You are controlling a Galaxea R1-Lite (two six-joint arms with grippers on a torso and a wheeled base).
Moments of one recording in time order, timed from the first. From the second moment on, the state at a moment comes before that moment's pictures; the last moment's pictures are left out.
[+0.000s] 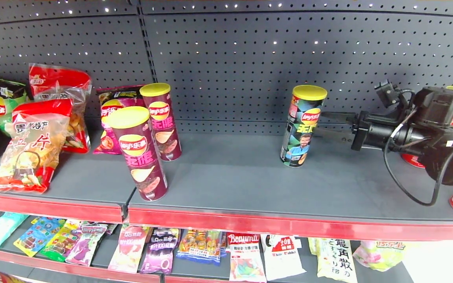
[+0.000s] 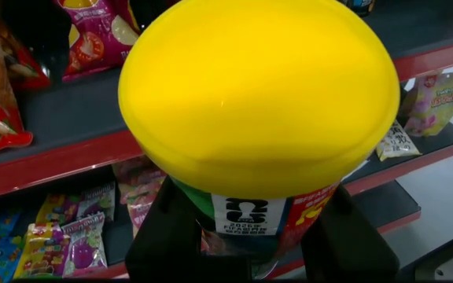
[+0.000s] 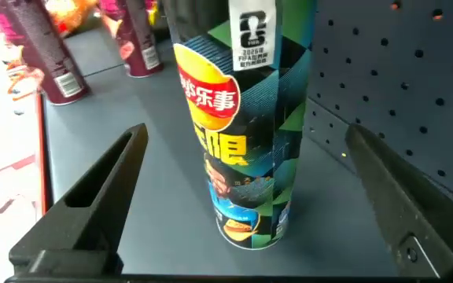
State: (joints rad) left arm -0.02 0.28 -0.34 0.15 -0.37 0.11; right arm 0.00 1.91 -0.98 -0.87 0.96 -0.07
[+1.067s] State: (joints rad) left arm -0.02 0.28 -0.34 0.15 -0.38 0.11; right arm 0.06 2.02 -1.14 -0.86 1.02 -0.03
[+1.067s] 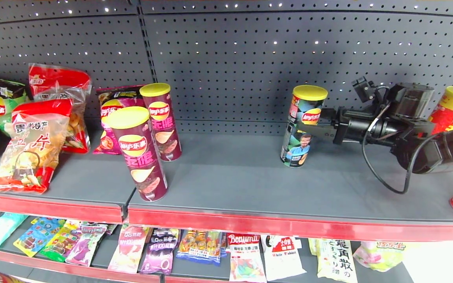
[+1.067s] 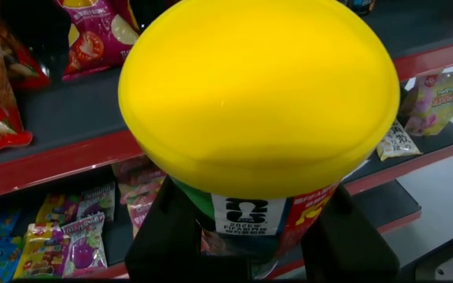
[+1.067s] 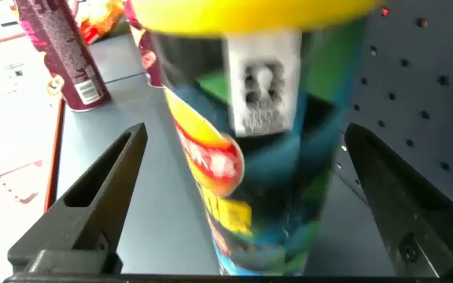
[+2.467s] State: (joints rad) left arm -0.02 0.26 -0.34 0.15 -0.38 0.11; right arm 0.16 1.85 -0.95 -0.87 0.75 -0.03
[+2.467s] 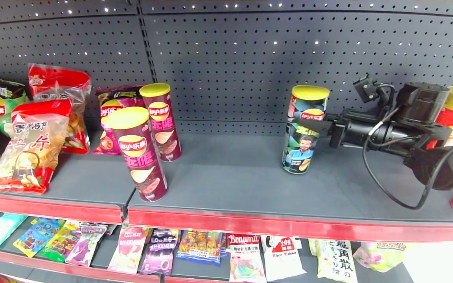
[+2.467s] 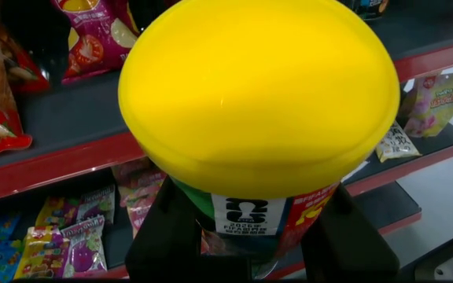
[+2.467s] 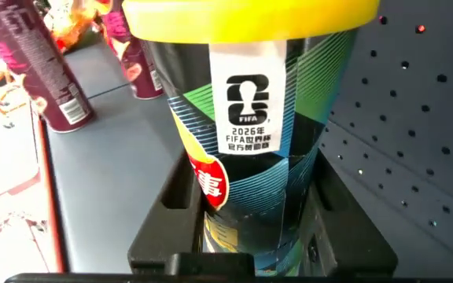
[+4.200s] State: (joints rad) left arm -0.02 0.25 -0.33 0.15 -0.39 0.11; right arm 0.33 1.68 -0.52 -1.16 0.57 -0.09
